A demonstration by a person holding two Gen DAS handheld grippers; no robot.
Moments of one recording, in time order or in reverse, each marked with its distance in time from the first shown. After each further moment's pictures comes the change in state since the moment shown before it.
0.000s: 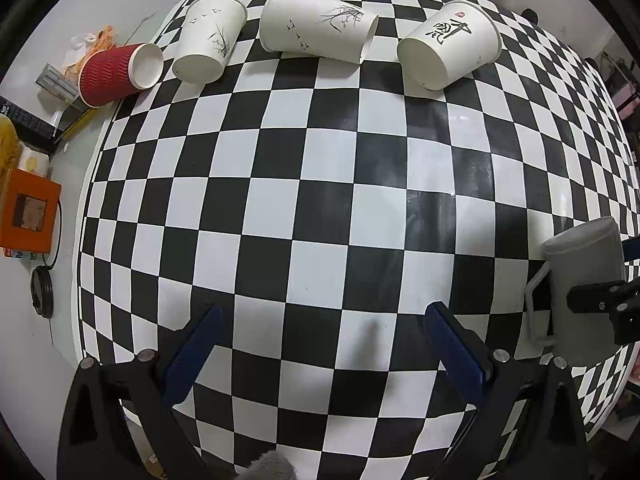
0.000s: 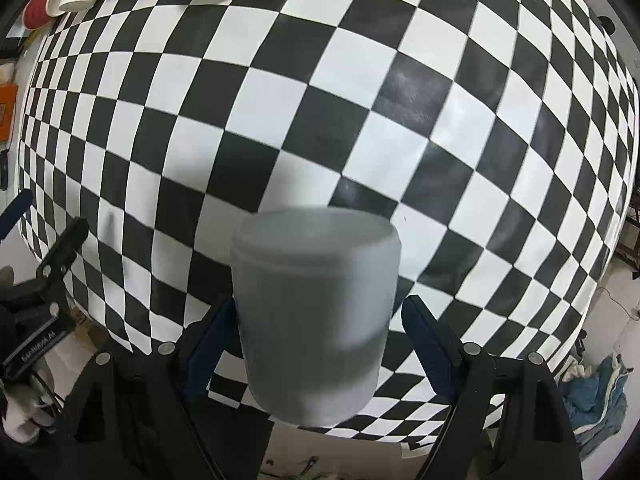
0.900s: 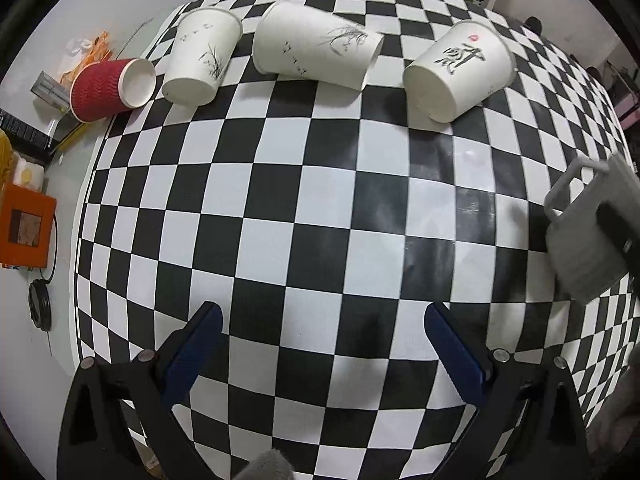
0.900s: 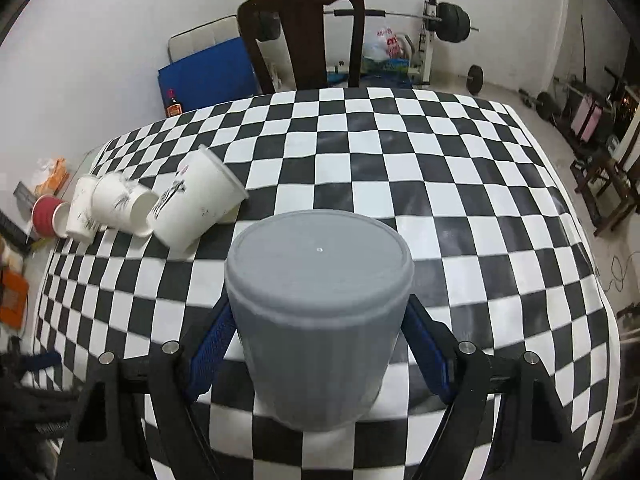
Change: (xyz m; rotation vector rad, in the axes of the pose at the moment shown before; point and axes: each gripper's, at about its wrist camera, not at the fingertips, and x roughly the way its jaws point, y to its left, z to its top) left arm 0.007 -0.004 0.031 -0.019 -0.026 -0.010; right arm -0.046 -0.020 -0.035 0.377 -0.894 -0.011
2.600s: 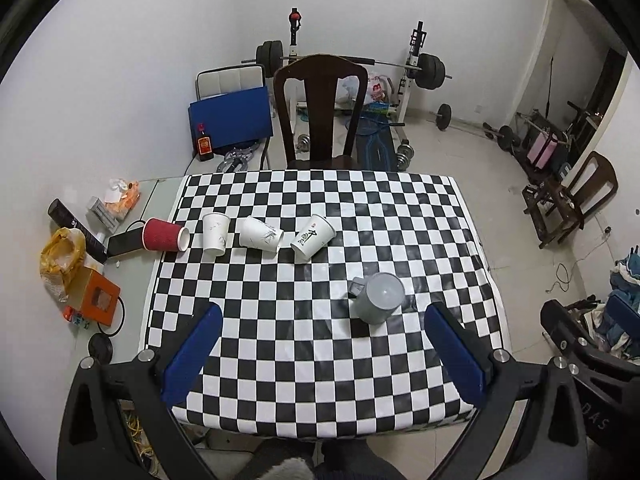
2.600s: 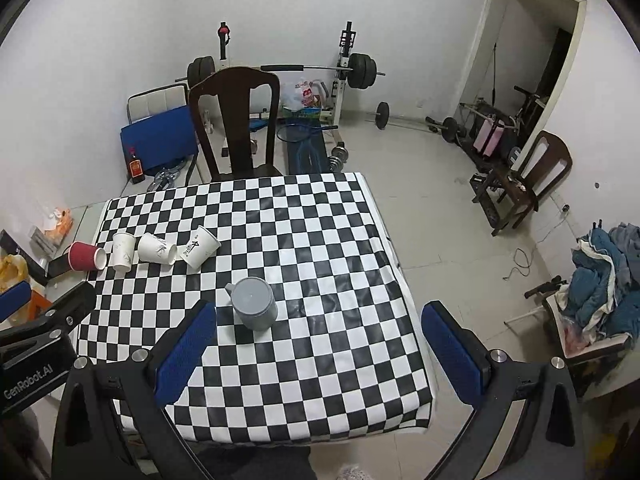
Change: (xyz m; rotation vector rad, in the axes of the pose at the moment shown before) left arm -0.336 -0.031 -0.070 0.119 -0.413 -0.158; right arm -0.408 -0.009 -0.004 0.090 -0.088 -0.287
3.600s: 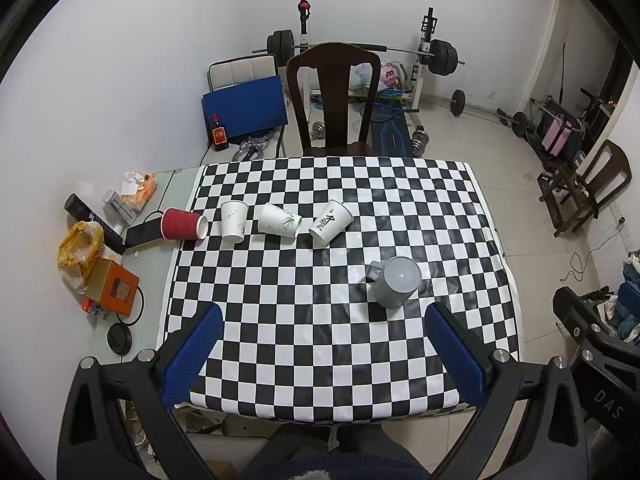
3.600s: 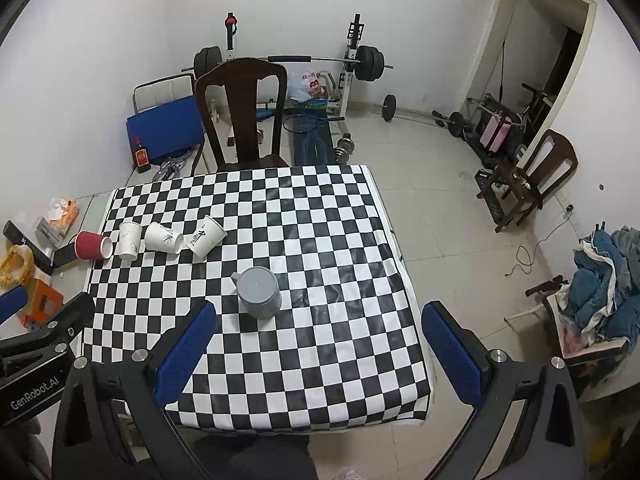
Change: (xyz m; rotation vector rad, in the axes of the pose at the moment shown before) left arm -0.006 0.005 -0.008 0.011 0.041 0.058; right arm -0.004 0.001 -0.003 -0.022 0.036 0.024
